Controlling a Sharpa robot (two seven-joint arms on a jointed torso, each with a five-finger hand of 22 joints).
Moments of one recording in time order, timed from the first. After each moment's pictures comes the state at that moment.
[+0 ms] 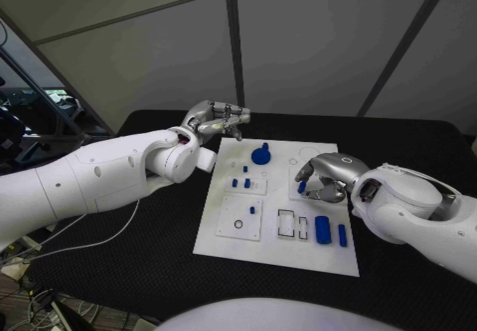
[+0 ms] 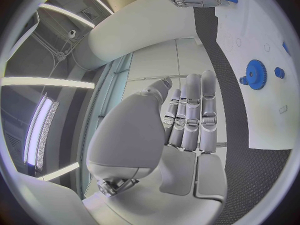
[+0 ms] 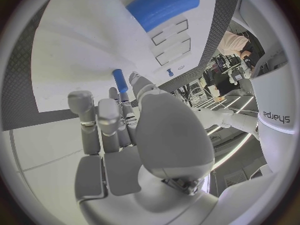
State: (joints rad) left arm 1.11 -0.83 0.10 1.44 -0.18 -0.31 0.30; left_hand 1.49 -0.15 0.30 0.14 0.20 0.98 0.19 0.11 0.07 1.01 0.12 0.36 0.11 1.16 0.03 0.92 0.37 0.19 1.11 0.13 0.49 0.90; right arm 1.06 -0.84 0.08 1.70 -1.73 -0.12 -0.27; right_hand 1.48 -0.11 0.22 0.14 0.17 0.96 0.15 0.07 0.07 0.97 0.10 0.24 0.07 1.46 0.02 1.16 0.96 0.12 1.21 0.12 1.16 1.02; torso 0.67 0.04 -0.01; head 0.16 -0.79
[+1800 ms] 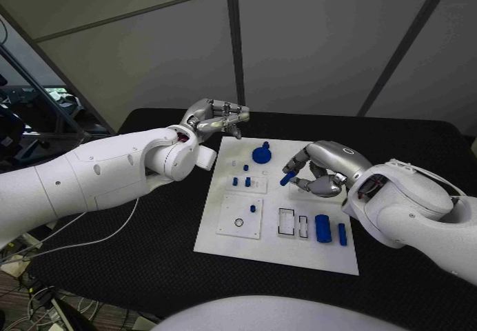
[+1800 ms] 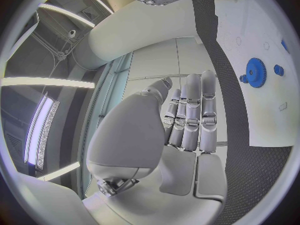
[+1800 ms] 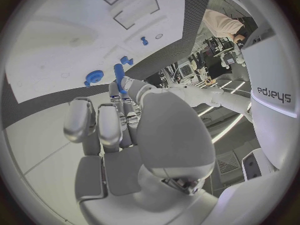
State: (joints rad) left arm 1.11 -0.83 0.10 1.44 -0.18 -0.30 0.30; left_hand 1.49 -0.15 0.30 0.14 0.20 0.98 0.19 0.11 0.07 1.01 0.12 0.36 0.11 1.16 0.03 0.91 0.37 0.19 1.11 0.13 0.48 0.90; right arm 1.06 -0.85 0.11 1.83 -1.63 -0.26 -0.26; right_hand 1.47 -0.11 0.50 0.06 0.14 1.11 0.15 0.09 0.07 1.17 0.08 0.20 0.07 1.47 0.00 1.27 1.09 0.10 1.33 0.10 1.33 1.23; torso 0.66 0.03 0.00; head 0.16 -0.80
